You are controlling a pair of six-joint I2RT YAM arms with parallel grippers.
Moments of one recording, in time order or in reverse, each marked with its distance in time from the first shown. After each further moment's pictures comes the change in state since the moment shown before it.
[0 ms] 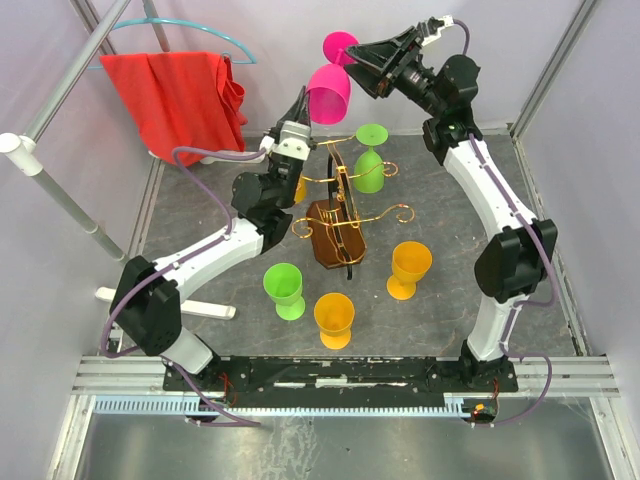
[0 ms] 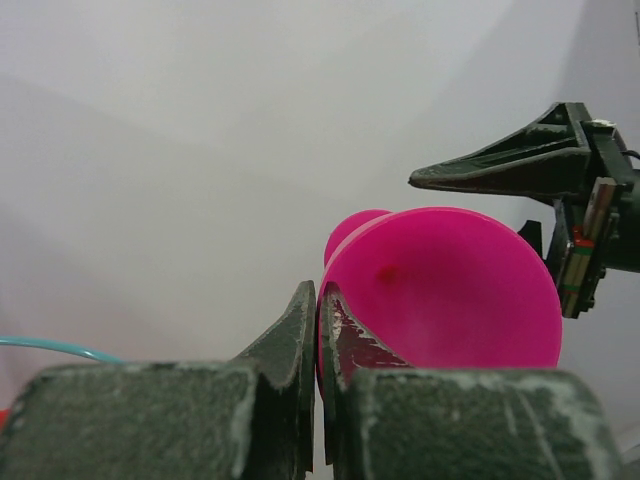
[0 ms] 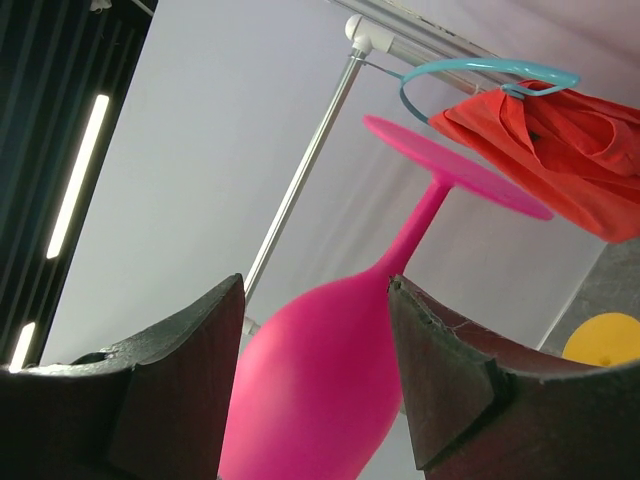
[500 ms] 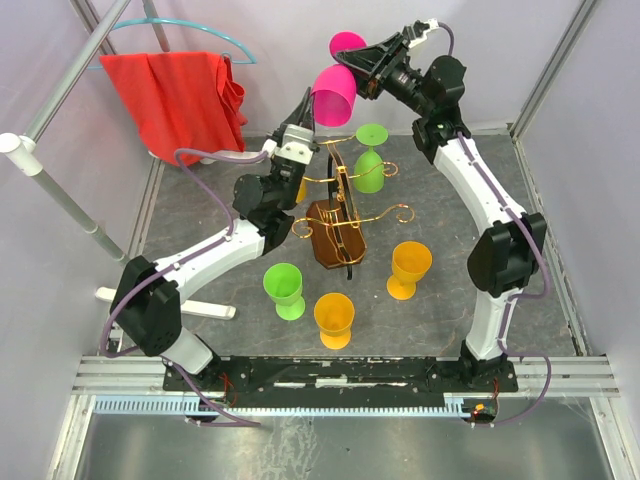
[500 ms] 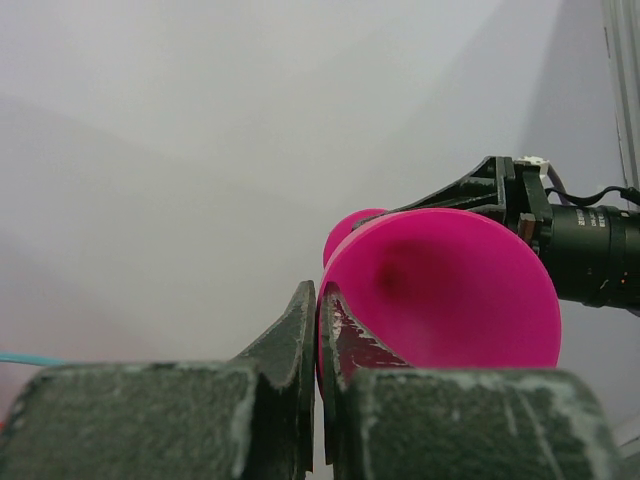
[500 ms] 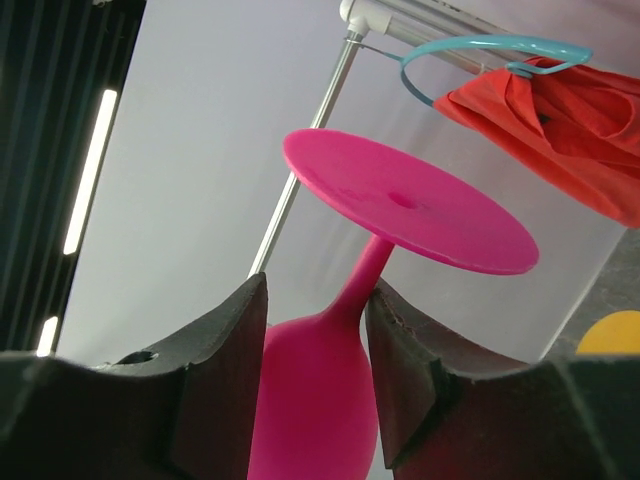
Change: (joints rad) left arm -0.018 0.000 -0.006 0.004 0.025 0.000; right arm 0.027 0.076 0.053 0.005 -0.001 0.035
